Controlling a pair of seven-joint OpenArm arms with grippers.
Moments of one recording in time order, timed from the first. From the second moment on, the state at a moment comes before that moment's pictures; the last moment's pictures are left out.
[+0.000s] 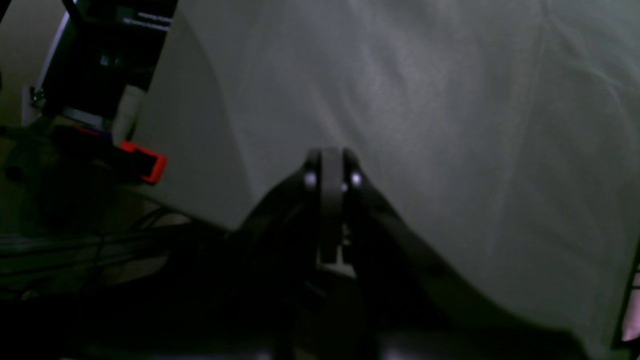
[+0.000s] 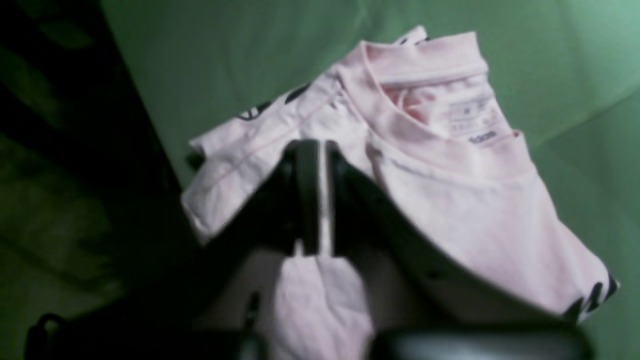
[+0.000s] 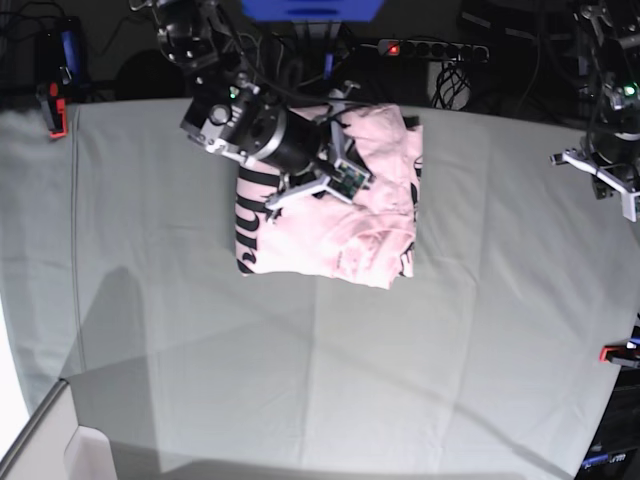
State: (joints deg) left arm 24.4 -13.0 -29.5 106.8 -12.4 -8.8 40.7; right arm -15.0 -0.1 -19.0 101.0 -13.5 39.7 -28.1
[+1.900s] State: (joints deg) left arm -9.6 -9.4 14.7 73.1 -23.0 -17.7 50.7; right arm -14.4 -2.8 29.3 105.8 -13.4 39.7 -28.0
